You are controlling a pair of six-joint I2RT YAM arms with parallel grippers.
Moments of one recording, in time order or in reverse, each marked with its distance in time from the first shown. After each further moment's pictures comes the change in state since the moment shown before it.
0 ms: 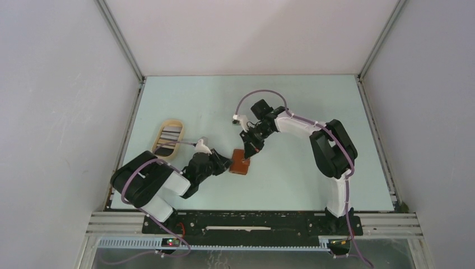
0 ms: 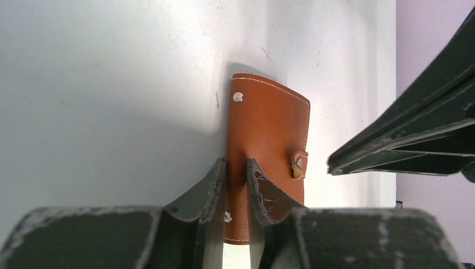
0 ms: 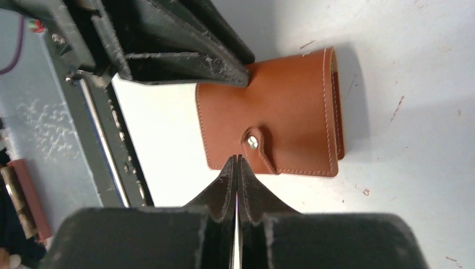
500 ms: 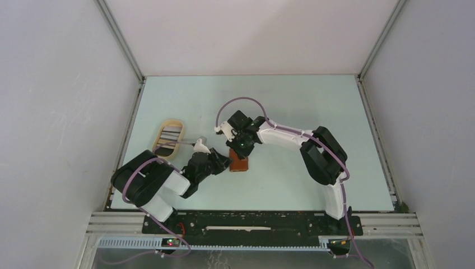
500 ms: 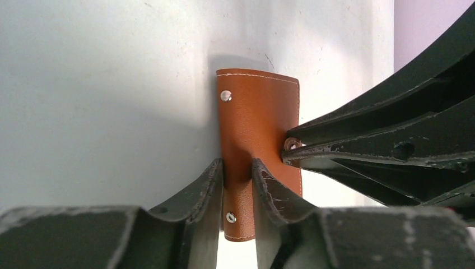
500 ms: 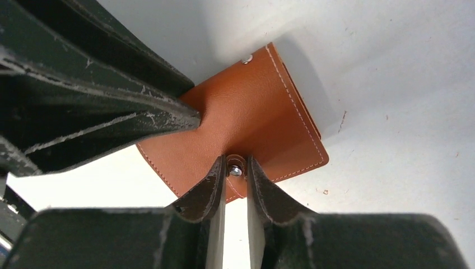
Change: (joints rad) left arm 0.013 -0.014 -0.006 -0.015 0.006 -0.006; right arm 0.205 0.021 0.065 0.018 0.546 0.080
